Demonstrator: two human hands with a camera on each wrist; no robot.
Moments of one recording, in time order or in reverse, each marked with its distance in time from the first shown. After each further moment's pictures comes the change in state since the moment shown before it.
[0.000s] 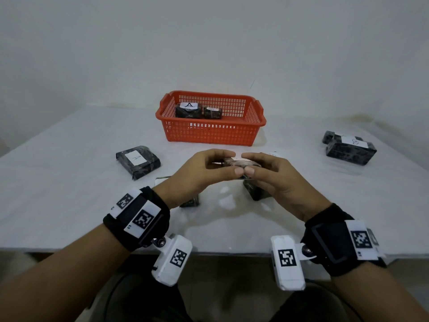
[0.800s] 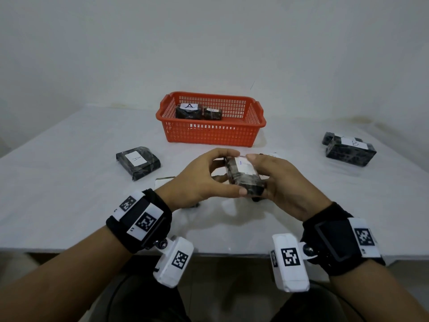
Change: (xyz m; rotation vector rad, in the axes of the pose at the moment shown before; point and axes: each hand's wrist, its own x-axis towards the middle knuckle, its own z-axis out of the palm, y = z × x) left_hand 0.001 -0.008 0.000 -0.009 -0.059 0.034; right_hand 0.001 -0.011 0.006 0.135 0.033 0.112
